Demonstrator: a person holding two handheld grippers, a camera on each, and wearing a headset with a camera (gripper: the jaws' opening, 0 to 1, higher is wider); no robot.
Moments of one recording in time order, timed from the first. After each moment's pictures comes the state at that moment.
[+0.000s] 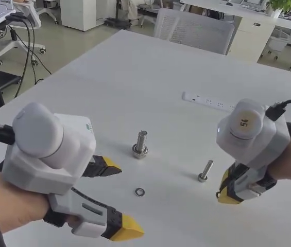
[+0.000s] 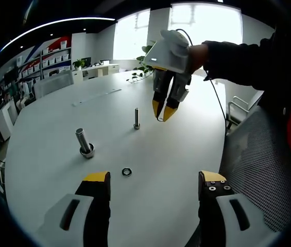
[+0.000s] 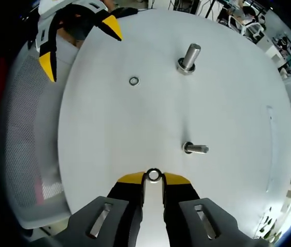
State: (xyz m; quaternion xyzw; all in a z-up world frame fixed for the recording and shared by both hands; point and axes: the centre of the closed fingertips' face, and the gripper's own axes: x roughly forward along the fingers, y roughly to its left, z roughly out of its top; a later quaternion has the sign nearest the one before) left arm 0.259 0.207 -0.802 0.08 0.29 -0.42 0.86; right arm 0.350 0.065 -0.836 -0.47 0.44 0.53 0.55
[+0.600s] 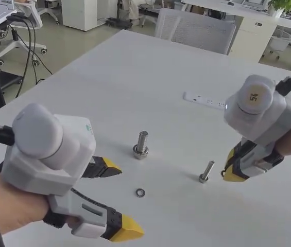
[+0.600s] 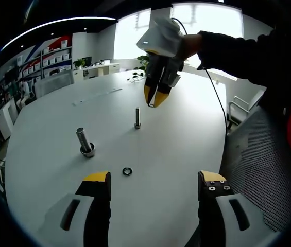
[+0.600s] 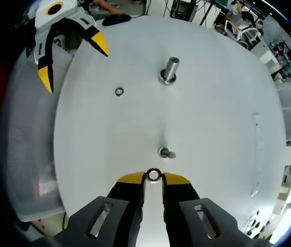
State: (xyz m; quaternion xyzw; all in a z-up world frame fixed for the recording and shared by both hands) left arm 0.257 0.209 -0.803 0.08 0.29 -0.42 0.86; right arm 0.374 0.076 -0.806 -0.49 0.41 0.52 0.56
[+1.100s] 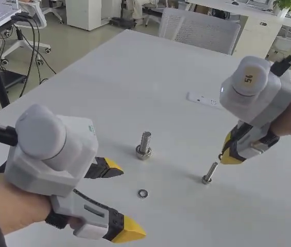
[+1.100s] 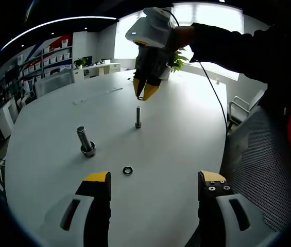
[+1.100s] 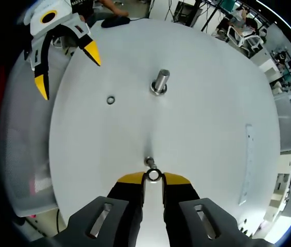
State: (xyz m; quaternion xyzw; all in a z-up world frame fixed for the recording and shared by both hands) left arm 0.256 0.211 -0.804 0.08 0.29 -0.42 0.86; right arm 0.388 0.096 -0.792 -0.51 0.39 0.52 0.56
